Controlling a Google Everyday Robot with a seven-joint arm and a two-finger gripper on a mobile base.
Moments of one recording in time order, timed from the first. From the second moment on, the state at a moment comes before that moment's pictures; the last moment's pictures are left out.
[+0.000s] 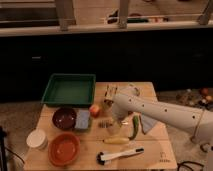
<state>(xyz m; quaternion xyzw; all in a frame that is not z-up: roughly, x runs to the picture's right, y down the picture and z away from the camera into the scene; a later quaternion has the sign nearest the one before) 0.047 0.194 0.817 -0.31 -0.14 -0.06 0.94</state>
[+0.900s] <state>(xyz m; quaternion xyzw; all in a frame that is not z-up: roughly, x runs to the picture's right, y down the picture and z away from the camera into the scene) 0.051 0.212 0.836 -0.31 -0.16 -0.10 0.93</state>
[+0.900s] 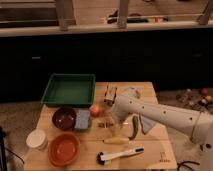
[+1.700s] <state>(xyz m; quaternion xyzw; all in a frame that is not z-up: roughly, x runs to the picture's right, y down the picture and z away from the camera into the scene) 0.057 0.224 0.841 -0.33 -0.16 -0.09 0.92</state>
